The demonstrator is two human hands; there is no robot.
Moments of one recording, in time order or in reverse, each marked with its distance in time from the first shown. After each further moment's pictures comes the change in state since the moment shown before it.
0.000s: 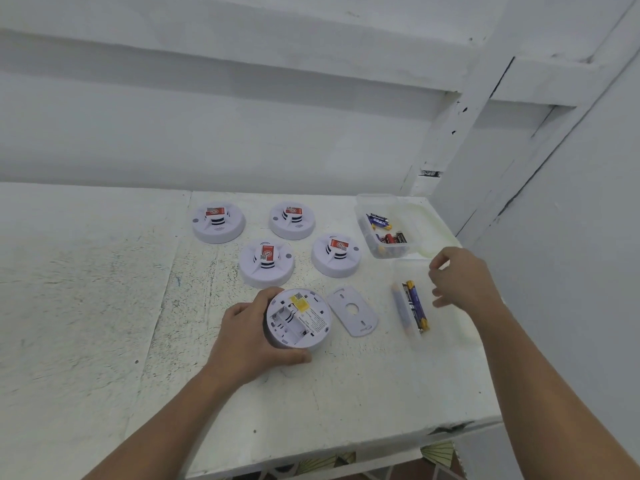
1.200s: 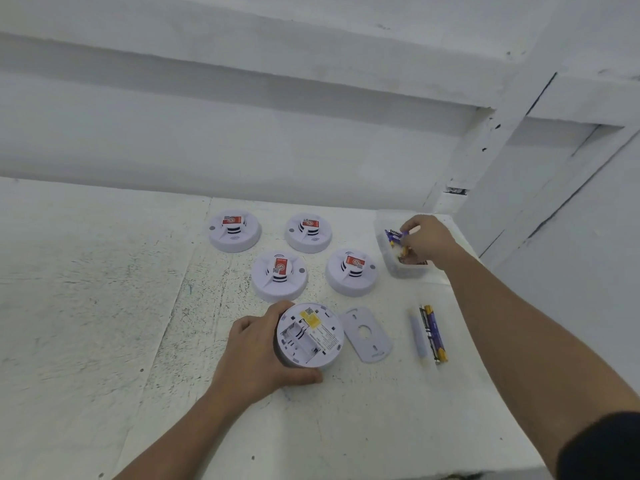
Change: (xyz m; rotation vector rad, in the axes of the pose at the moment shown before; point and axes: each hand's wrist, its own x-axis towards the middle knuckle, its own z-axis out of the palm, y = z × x) left_hand 0.004 0.016 -0.001 0.052 0.043 -0.045; right_hand 0.117 -0.069 0.042 0.168 -0.187 -0.096
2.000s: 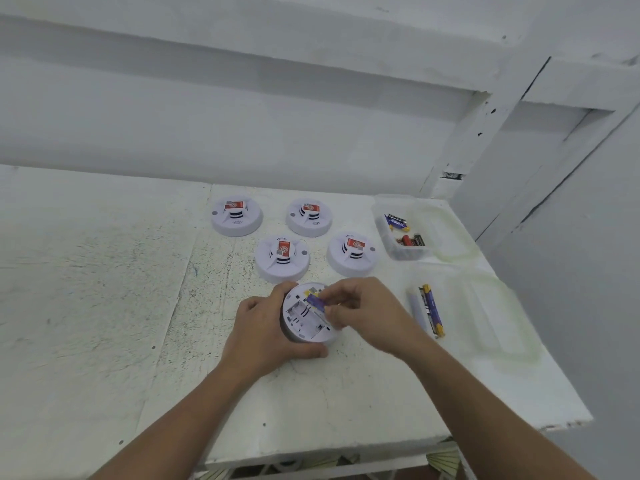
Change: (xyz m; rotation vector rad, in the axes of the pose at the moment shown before) left_hand 0.006 -0.014 0.009 0.008 0.010 0.020; right_hand -0.179 0.000 0.074 0.114 -0.387 -0.266
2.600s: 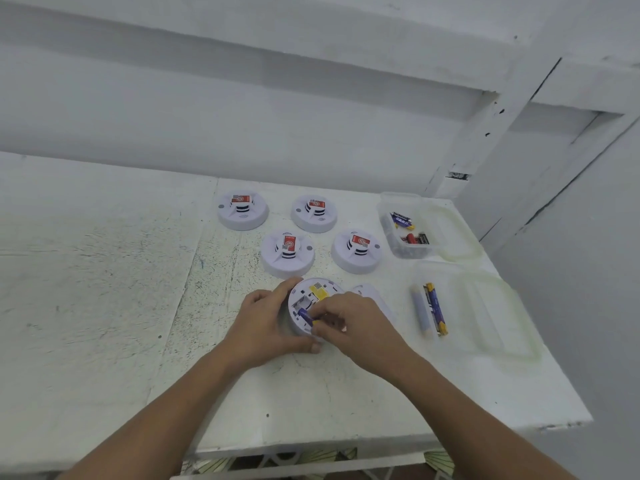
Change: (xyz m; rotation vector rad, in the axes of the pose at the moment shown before) left_hand -0.003 -0.004 -0.011 -0.072 -0.116 0.035; right_hand -0.013 0.004 0.026 -0.405 -0.013 -0.327
